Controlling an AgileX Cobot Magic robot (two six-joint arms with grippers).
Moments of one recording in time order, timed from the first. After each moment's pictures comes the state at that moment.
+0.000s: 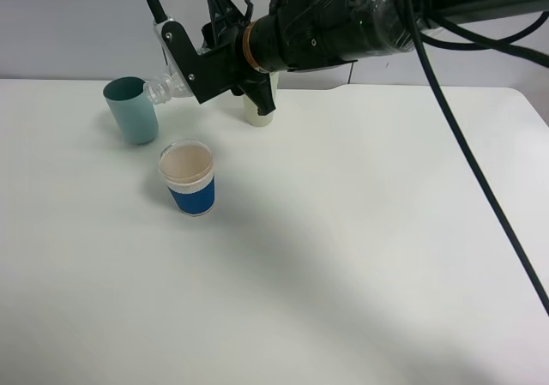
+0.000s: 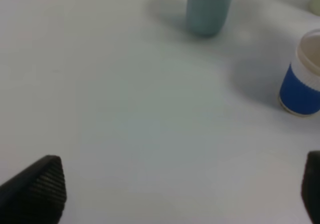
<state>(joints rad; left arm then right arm) 0.03 -0.01 -0.50 -0.05 1.05 0.00 0.73 2.04 -1.46 -1.36 0.08 -0.33</state>
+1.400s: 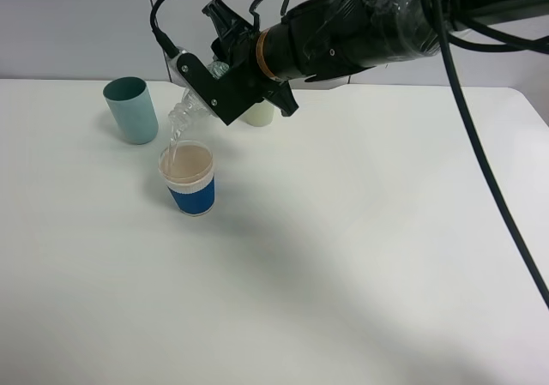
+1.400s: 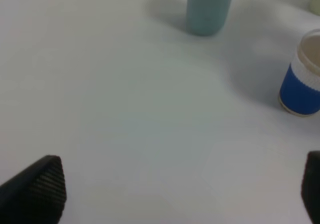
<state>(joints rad) 0.03 -0.01 -0.50 -0.05 1.05 0.00 0.73 1.98 -1.36 -1.45 0.11 -0.48</state>
